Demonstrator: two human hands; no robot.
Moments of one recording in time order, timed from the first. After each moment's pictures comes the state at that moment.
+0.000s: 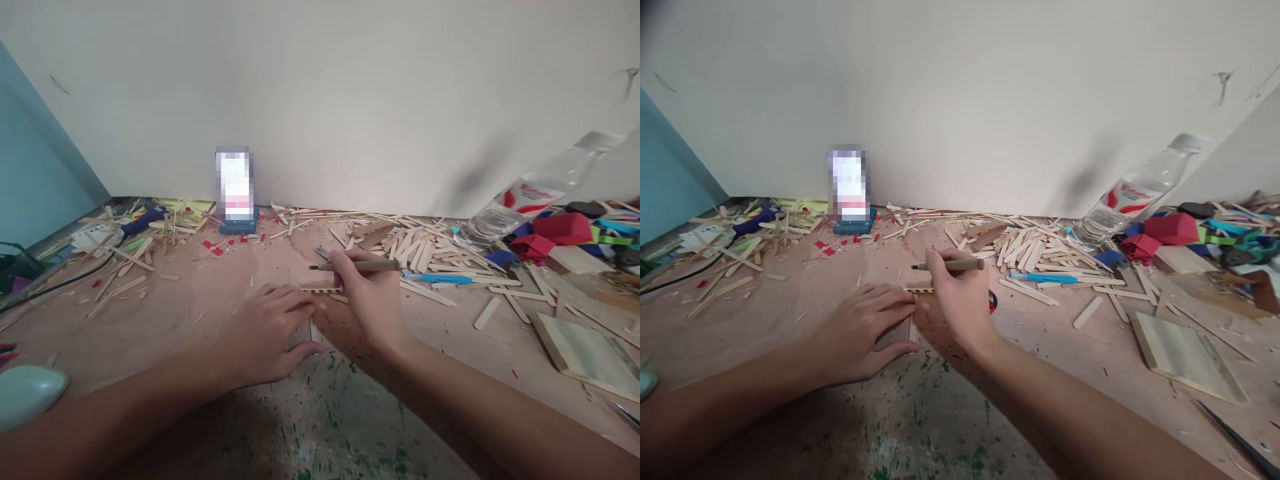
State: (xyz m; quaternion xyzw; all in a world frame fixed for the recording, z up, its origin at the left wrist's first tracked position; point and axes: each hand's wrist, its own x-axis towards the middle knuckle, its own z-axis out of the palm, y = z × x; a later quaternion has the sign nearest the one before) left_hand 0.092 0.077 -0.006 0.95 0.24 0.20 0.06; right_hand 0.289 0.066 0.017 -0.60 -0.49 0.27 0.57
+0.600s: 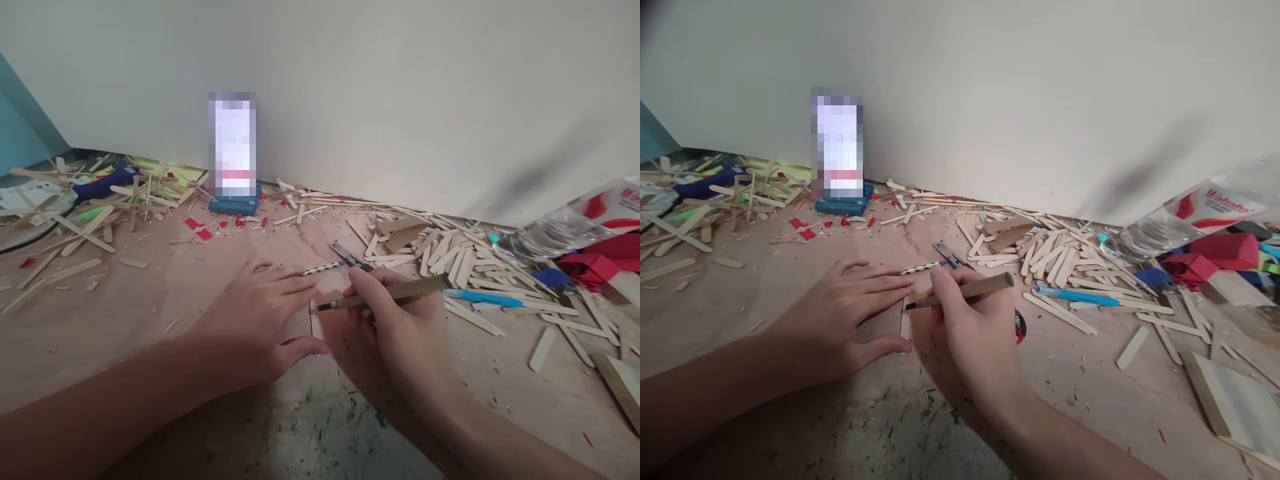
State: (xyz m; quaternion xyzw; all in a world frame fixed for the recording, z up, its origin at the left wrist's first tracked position) left_hand 0.087 0.108 -0.014 0.92 0.29 0.23 0.09; right_hand 0.285 0.061 0.017 -0.65 -0.46 0.31 0.52
